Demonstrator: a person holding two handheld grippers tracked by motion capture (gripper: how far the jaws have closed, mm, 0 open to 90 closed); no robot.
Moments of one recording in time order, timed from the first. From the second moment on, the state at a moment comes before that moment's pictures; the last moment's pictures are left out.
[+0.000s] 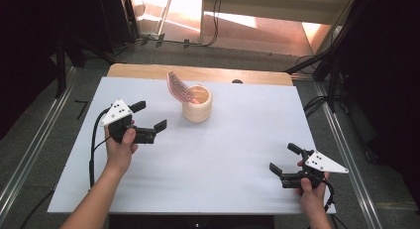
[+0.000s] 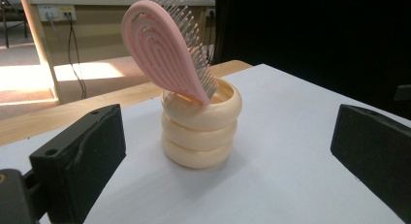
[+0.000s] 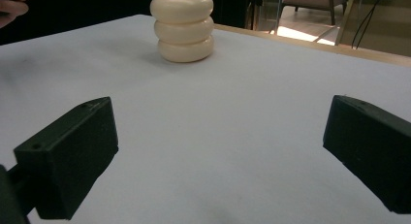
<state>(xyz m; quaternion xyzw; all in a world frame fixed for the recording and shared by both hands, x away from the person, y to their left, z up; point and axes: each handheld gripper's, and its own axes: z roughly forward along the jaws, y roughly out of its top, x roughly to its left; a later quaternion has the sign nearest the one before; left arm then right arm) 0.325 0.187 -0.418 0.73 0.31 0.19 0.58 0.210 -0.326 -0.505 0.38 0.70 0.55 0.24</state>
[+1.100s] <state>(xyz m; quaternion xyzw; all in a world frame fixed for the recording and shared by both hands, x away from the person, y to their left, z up) 0.278 0.240 -0.439 0.72 0.32 0.21 0.57 0.210 -0.323 -0.505 0.39 0.70 0.55 0.24</state>
